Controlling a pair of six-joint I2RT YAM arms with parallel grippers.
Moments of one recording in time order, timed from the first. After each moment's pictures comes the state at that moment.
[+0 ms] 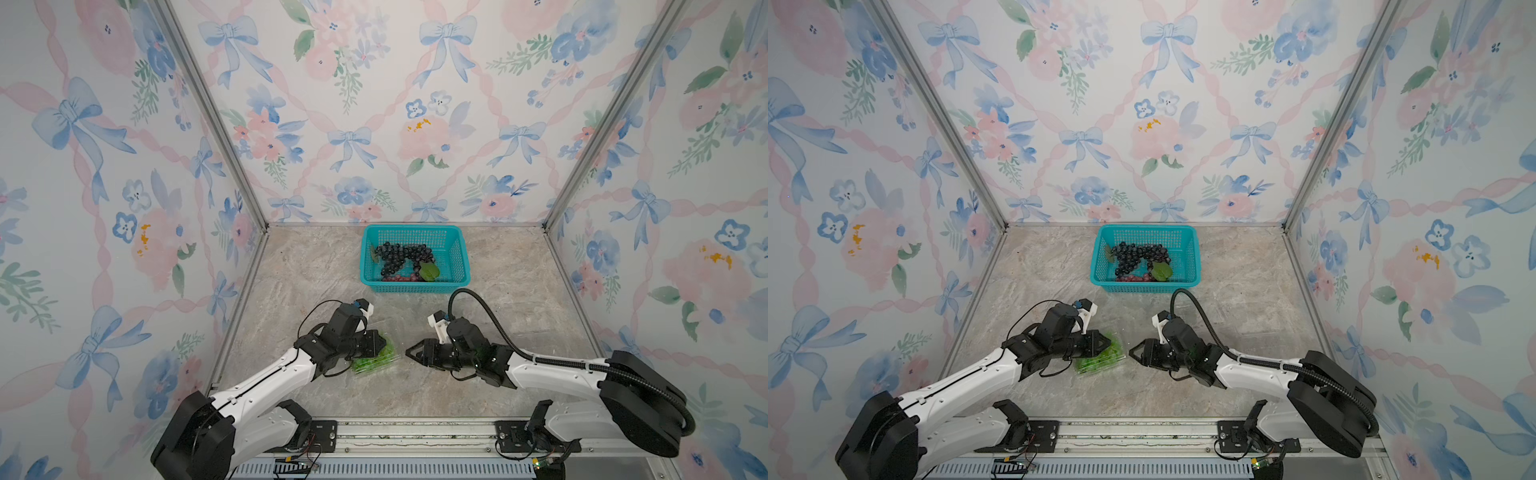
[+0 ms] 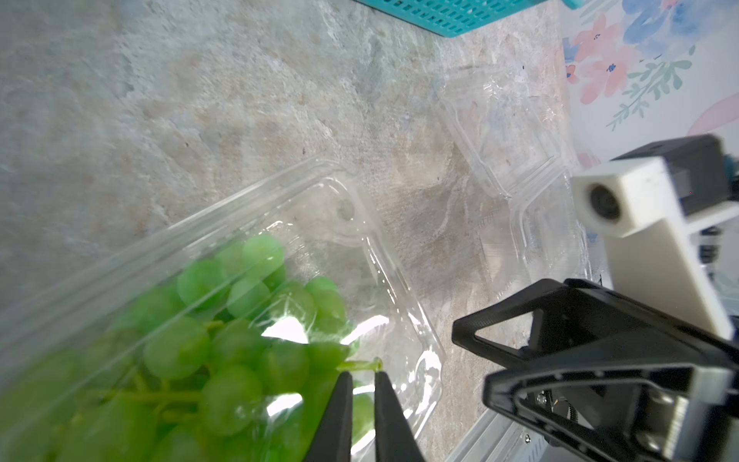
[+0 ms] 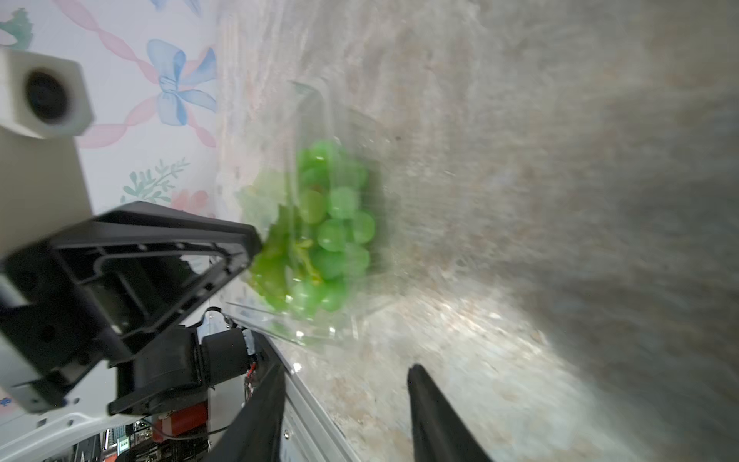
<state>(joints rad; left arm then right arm) -0.62 1.08 0.52 -0.26 0.30 -0.65 0.91 1.49 0.62 0.22 -0.28 1.08</state>
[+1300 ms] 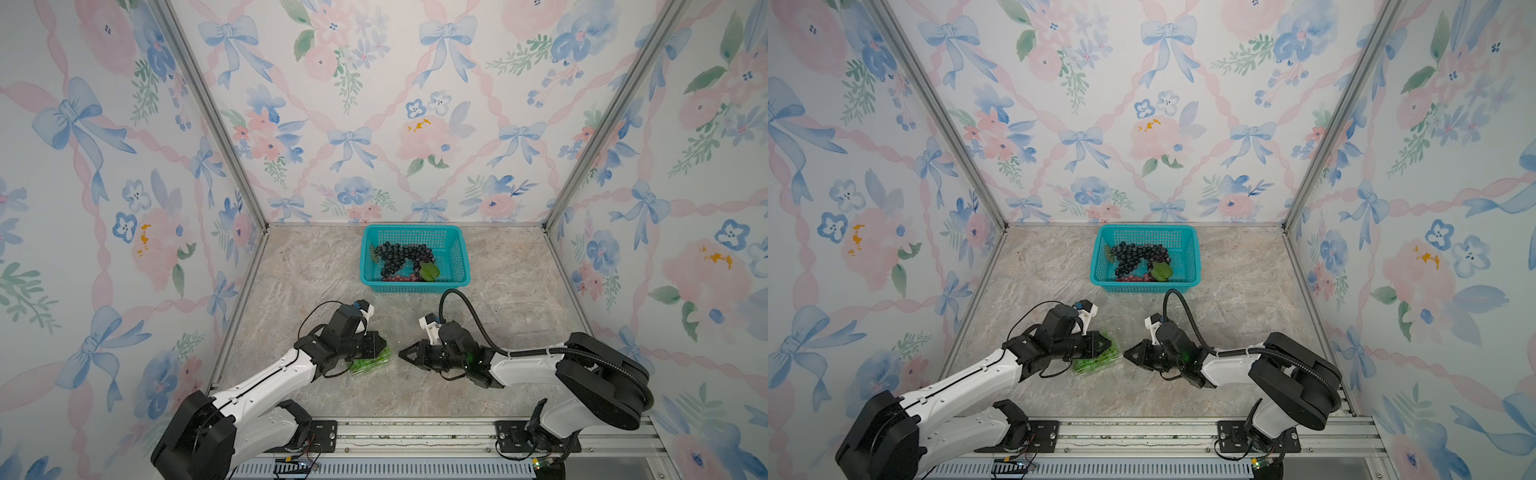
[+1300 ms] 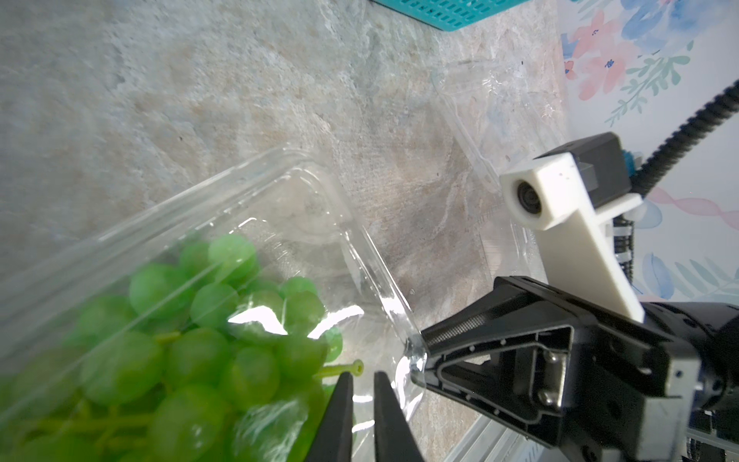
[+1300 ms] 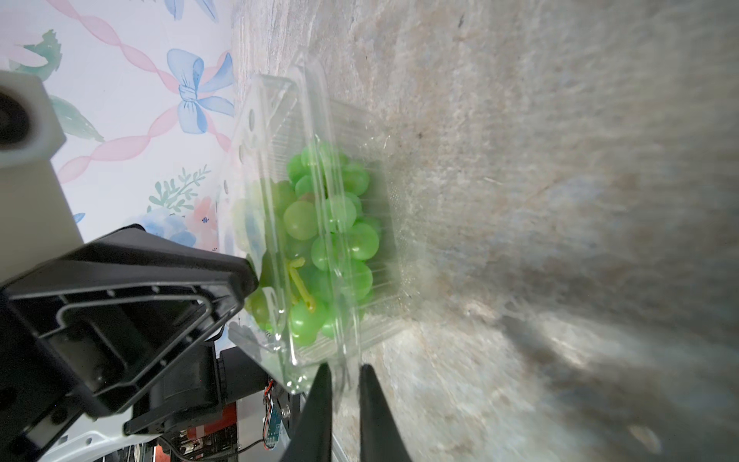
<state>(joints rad) -0.62 1.08 0.51 -0.24 0.30 -0.65 0.94 1.70 0.63 0.53 -0.30 1.16</state>
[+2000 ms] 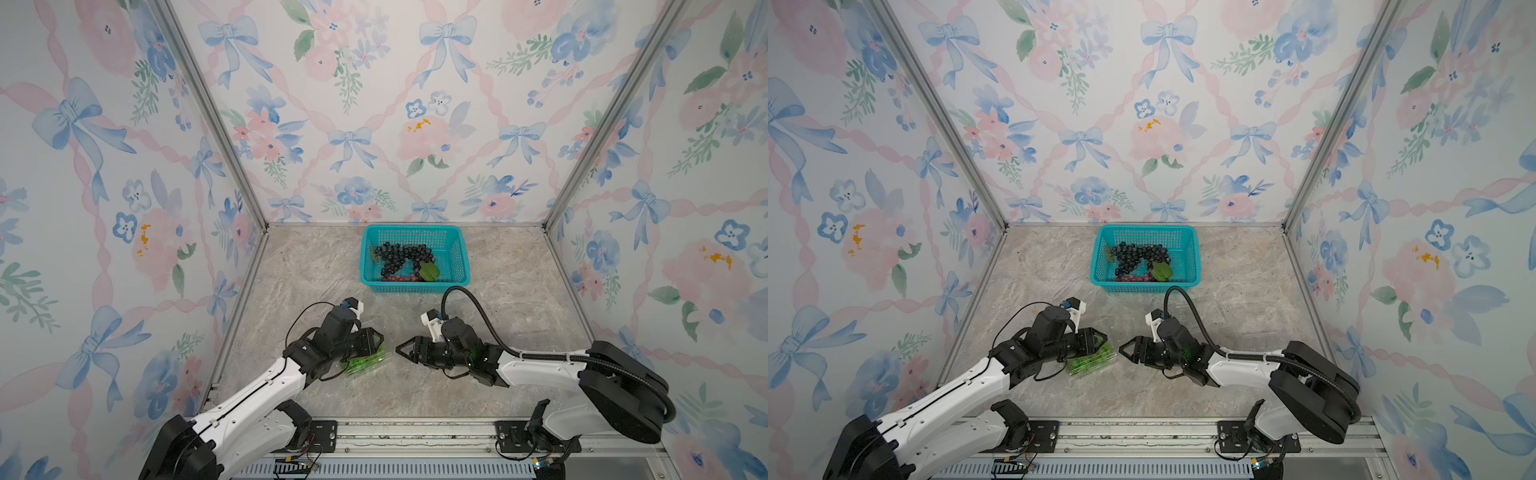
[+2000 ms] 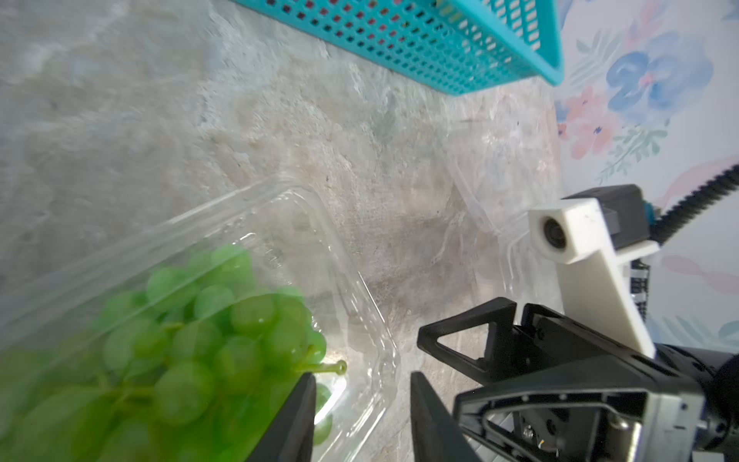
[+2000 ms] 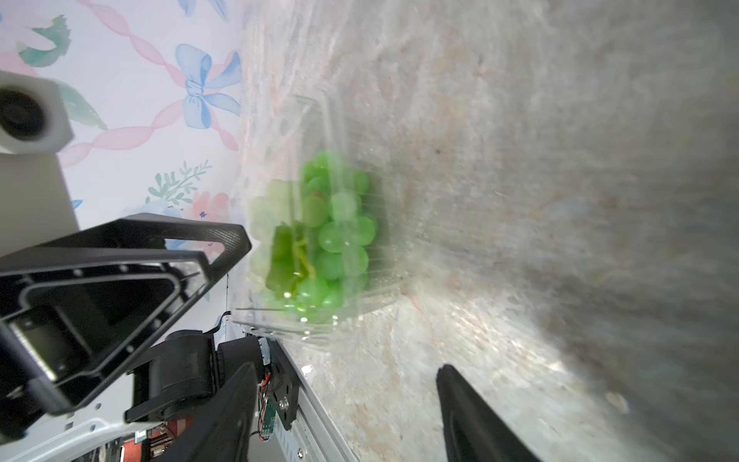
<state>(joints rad) -0.62 0.90 0.52 -0.33 0.17 -0.79 0.91 1.56 0.70 0.31 -0.28 1.05</state>
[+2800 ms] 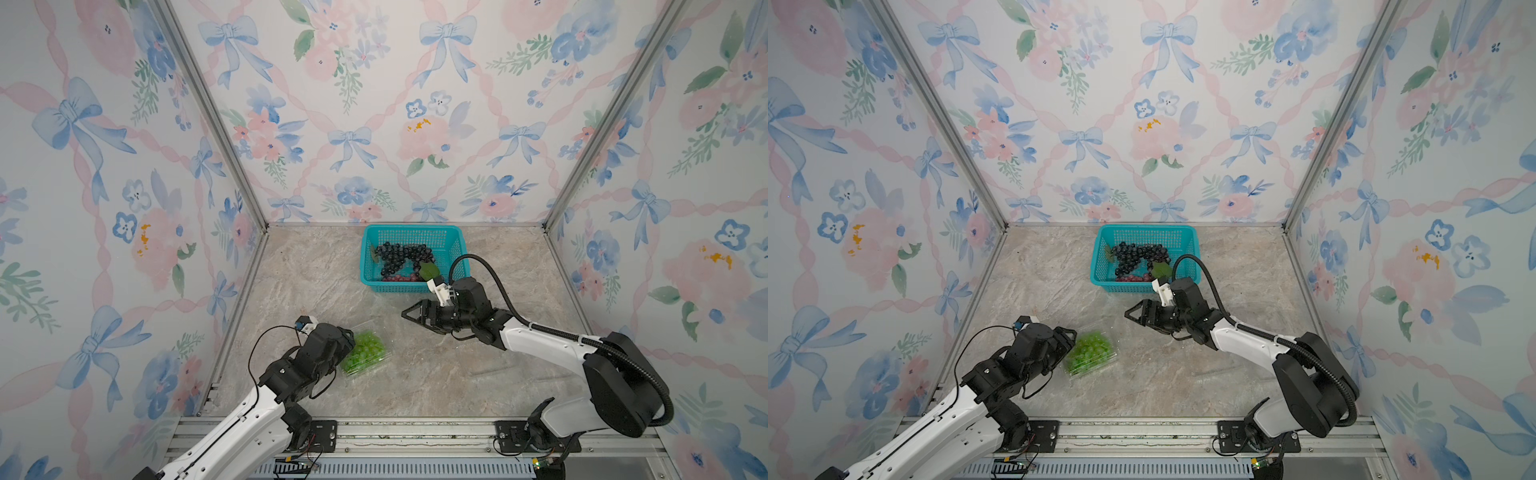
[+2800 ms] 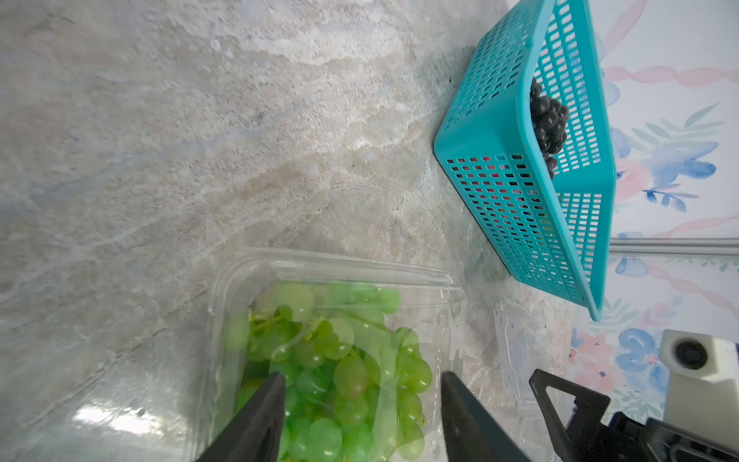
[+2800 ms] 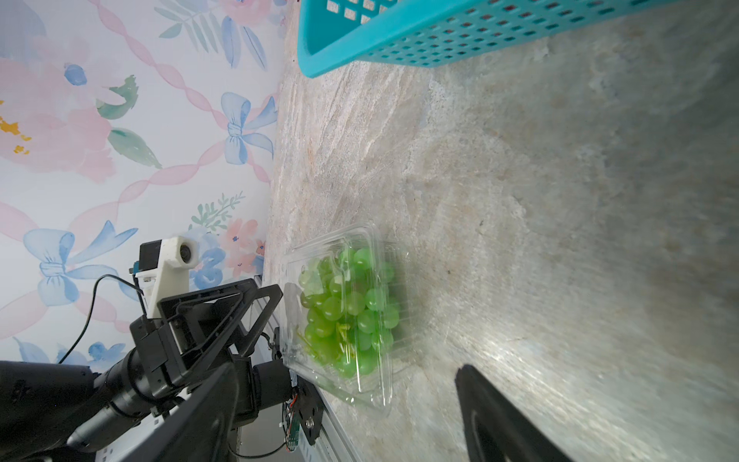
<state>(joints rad) -0.62 0.64 0.45 -0.58 -0.23 -1.30 0.65 1.64 0.93 0.12 -0.56 0.90</state>
